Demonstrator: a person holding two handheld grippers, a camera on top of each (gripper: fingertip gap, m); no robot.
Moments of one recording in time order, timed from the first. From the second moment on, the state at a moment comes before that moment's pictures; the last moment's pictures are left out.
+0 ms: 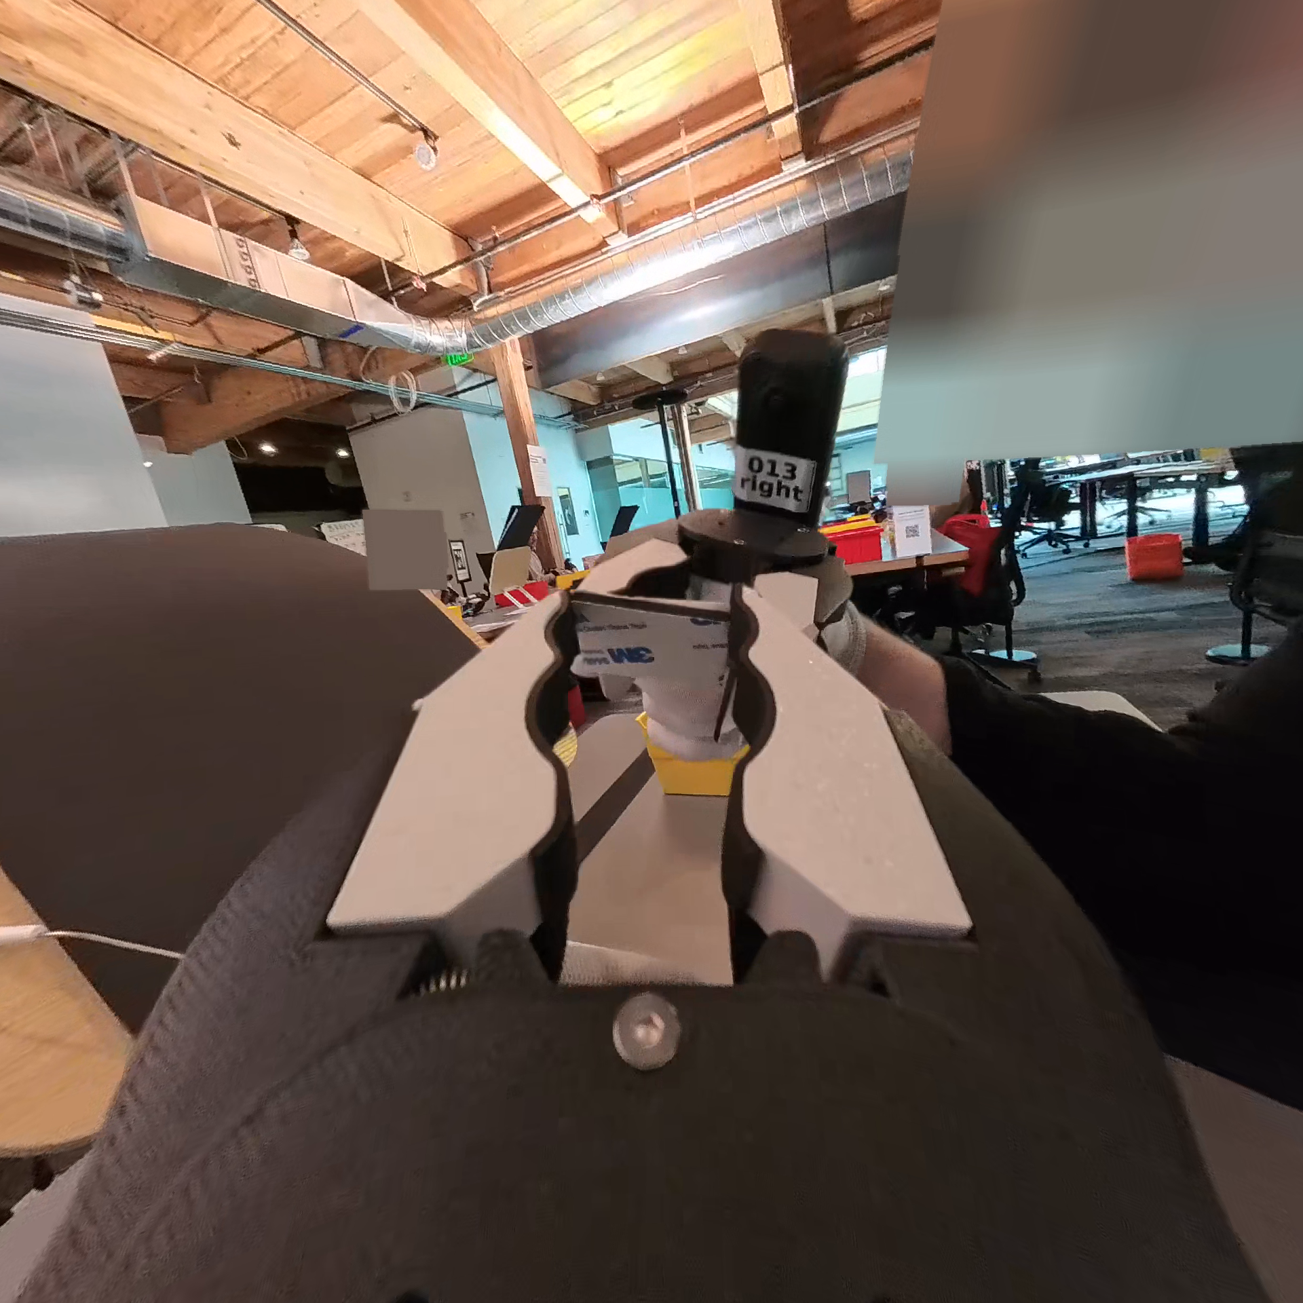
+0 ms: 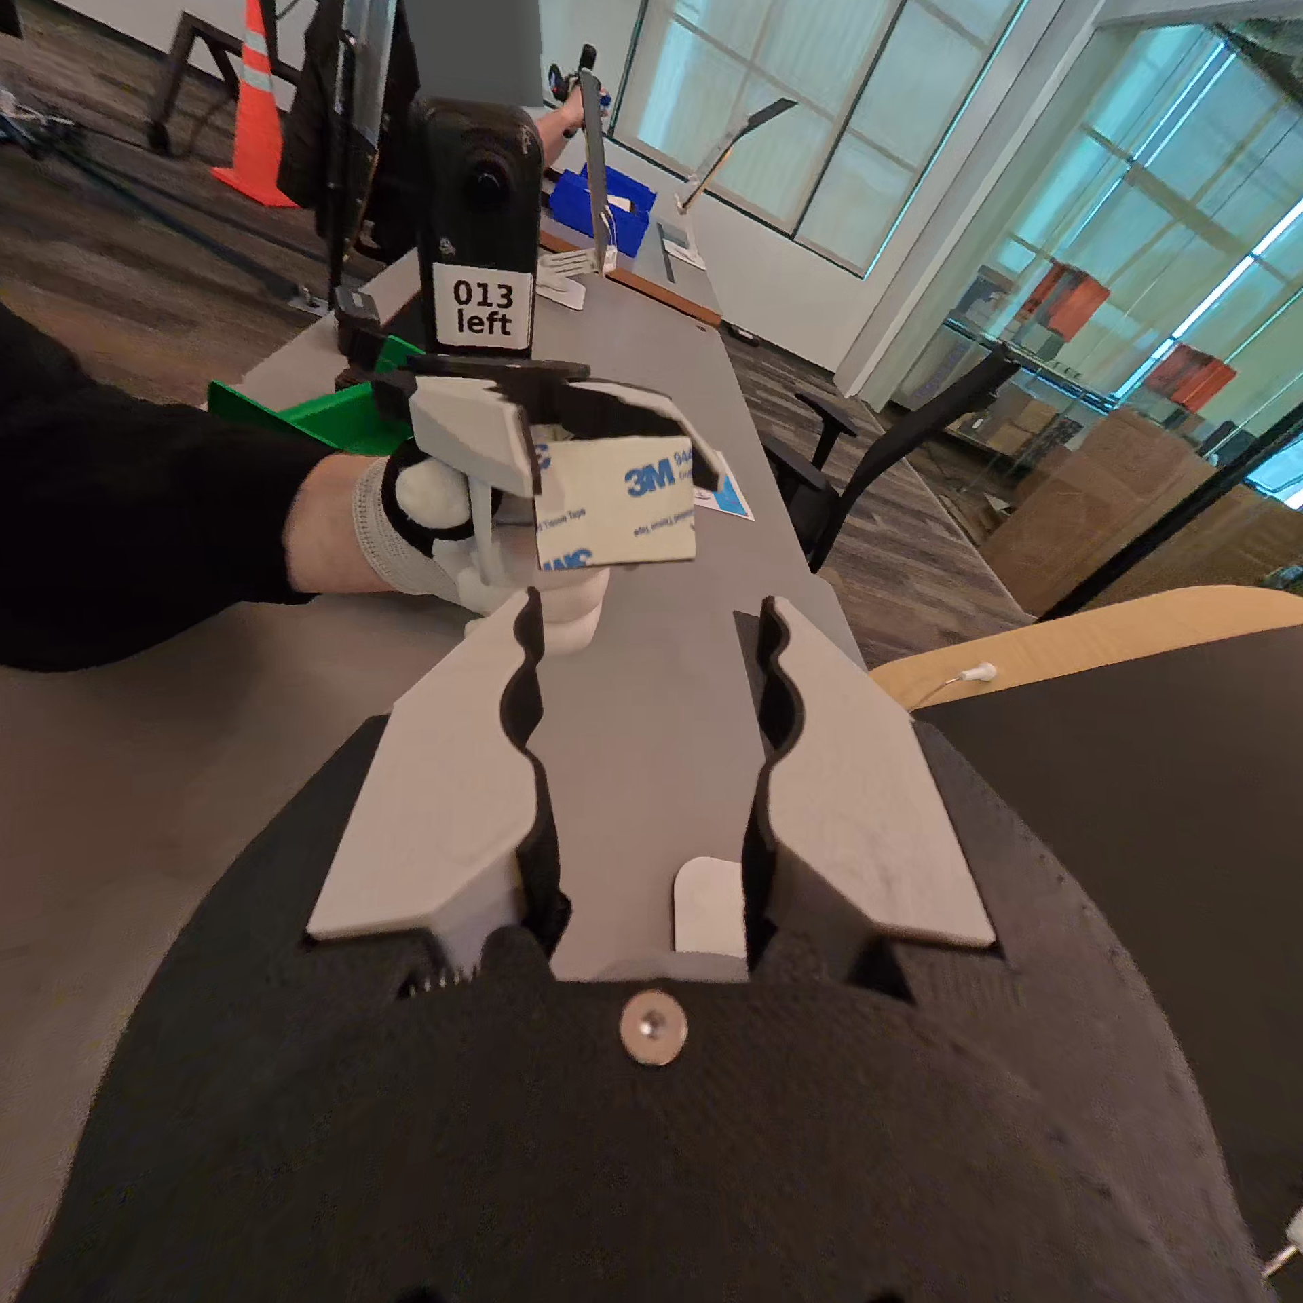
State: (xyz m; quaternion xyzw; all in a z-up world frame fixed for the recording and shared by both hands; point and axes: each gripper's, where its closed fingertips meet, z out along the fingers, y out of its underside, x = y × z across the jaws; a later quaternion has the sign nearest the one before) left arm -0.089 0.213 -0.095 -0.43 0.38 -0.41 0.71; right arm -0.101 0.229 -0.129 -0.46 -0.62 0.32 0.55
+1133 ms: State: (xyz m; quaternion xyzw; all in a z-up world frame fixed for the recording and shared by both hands) left arm -0.086 0.216 -0.095 -0.43 0.42 -0.26 0.76; right arm -0.097 0.233 -0.124 -0.47 -0.59 0.40 0.52
